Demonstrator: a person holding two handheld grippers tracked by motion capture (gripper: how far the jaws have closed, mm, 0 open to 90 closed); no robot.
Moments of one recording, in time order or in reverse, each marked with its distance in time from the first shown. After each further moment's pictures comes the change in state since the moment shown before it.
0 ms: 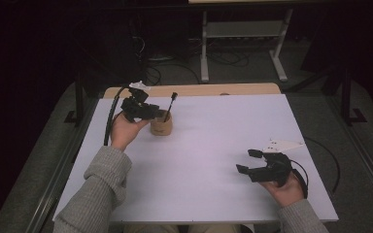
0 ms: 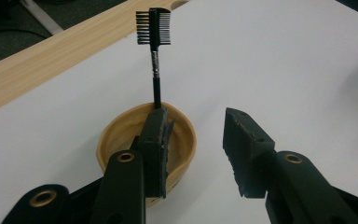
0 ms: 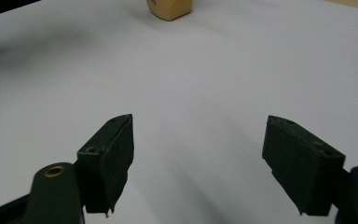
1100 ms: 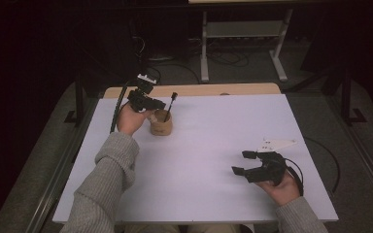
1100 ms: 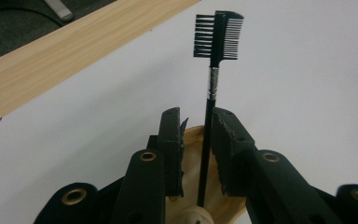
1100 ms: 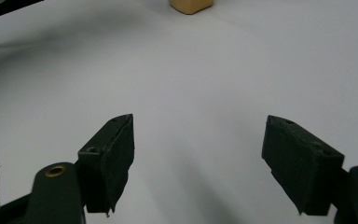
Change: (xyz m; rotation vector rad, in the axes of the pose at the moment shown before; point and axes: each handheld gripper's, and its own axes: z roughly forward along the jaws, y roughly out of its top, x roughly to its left) left arm 0.035 0.020 0.036 0.070 0.025 -0.028; right arm 0.000 0.002 0.012 0.034 0.078 -0.007
